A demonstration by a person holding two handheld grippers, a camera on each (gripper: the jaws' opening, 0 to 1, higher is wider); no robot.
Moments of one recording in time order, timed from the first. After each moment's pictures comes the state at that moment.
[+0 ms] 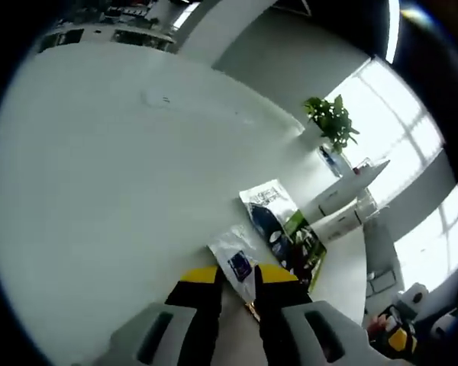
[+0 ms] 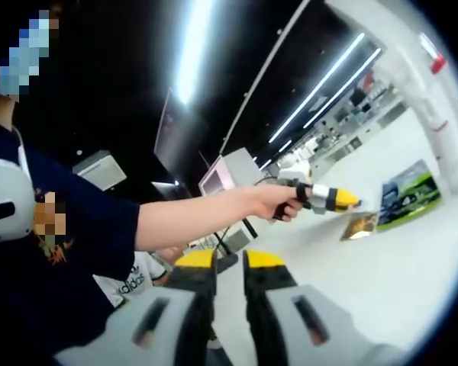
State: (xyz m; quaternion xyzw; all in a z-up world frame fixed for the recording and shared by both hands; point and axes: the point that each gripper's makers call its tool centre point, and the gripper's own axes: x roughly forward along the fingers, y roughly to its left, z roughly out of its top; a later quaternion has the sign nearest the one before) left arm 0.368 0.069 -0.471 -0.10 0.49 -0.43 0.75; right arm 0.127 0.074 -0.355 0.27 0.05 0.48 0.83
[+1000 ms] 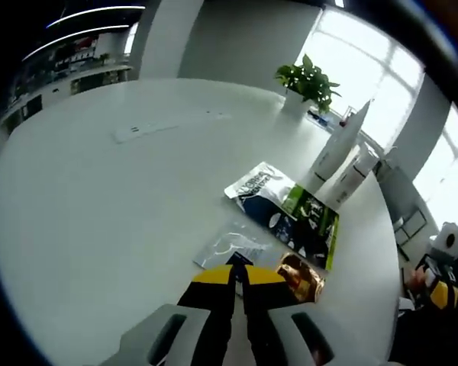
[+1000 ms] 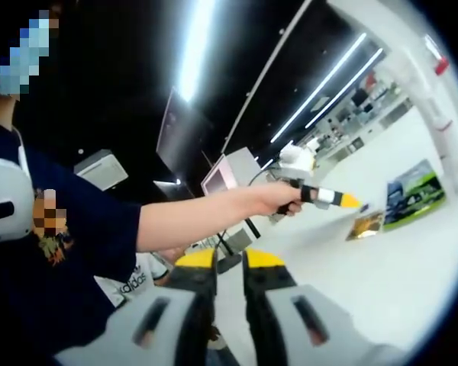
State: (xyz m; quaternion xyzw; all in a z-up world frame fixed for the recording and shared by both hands) left arm 0.371 0.072 -0.469 0.03 0.43 -0.48 0.77; right arm 0.123 0.081 -0.351 0.27 0.05 0.49 0.83
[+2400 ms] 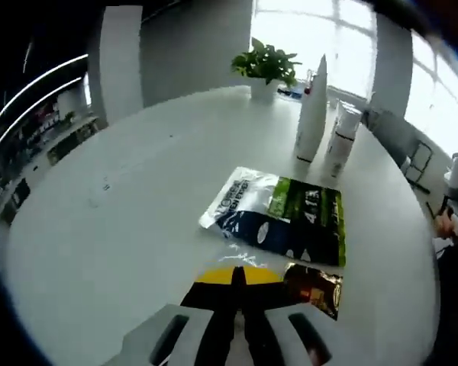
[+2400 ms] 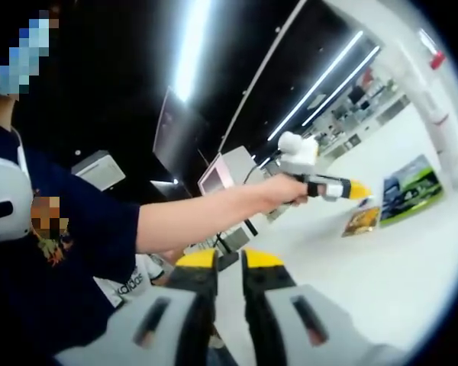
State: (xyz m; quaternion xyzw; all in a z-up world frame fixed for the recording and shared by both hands) left arm 0.377 0.042 -0.464 0.26 0.30 -0.53 0.76; right arm 0.127 0.078 -0.358 0.27 0.05 0.48 0.83
